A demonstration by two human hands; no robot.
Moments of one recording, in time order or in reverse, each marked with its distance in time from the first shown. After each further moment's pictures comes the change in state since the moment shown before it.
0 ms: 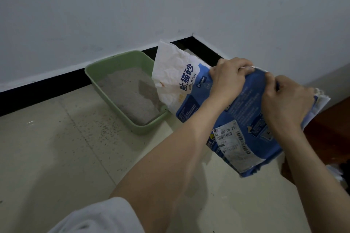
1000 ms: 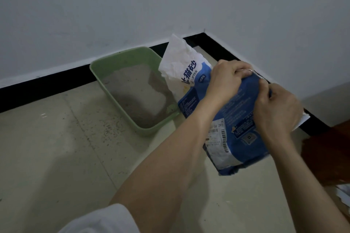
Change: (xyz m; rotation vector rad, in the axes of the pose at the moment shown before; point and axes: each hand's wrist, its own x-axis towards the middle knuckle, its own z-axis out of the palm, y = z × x) left_hand 0.027 -0.046 -0.011 -0.057 -0.054 -0.069; right_hand 0.002 -0.006 0.054 0.067 -0.090 0.040
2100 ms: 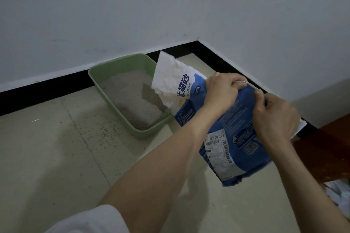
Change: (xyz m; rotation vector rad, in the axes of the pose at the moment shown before) left_hand -0.029 0.021 0.006 0.076 -0.001 -0.008; right_hand -0.007 0.018 -0.023 -0.065 -0.022 -0.060
